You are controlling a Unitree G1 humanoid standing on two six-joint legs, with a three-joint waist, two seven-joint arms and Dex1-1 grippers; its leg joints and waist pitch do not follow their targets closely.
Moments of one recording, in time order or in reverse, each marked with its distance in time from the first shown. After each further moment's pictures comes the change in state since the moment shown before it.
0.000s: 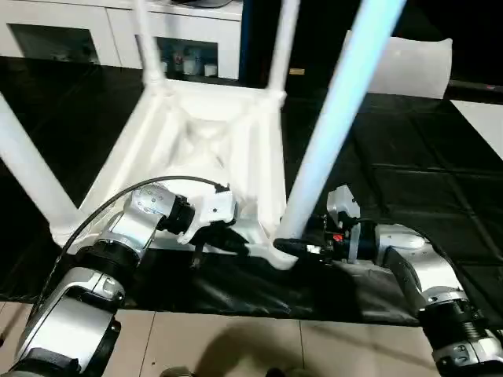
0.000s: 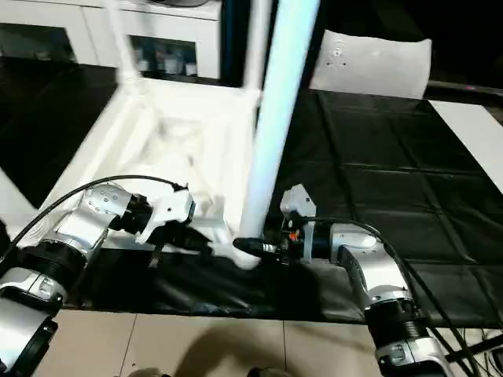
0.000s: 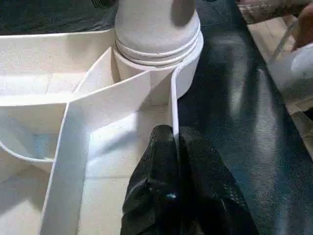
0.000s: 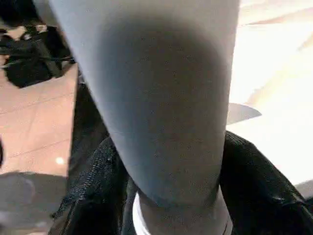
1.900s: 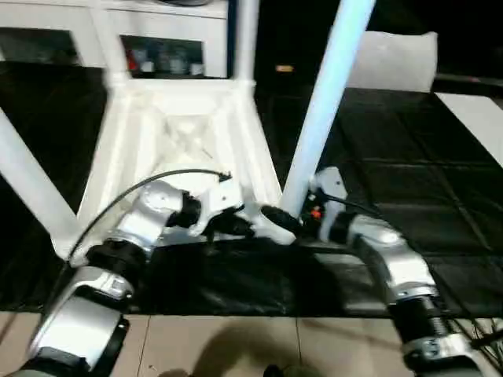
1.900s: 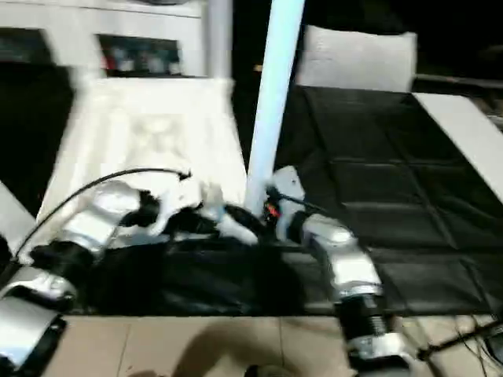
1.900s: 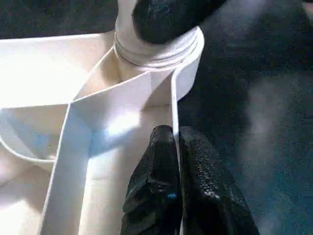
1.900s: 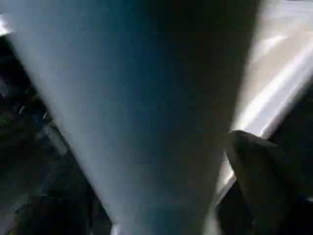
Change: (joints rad) left arm -0.008 -0.031 0.035 -0.015 0.033 0.099 0.157; right arm -0.030 0.122 -0.061 -0.009 -0.099 0.043 -0.361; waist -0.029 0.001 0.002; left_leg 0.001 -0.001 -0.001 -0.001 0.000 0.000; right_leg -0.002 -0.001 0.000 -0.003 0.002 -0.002
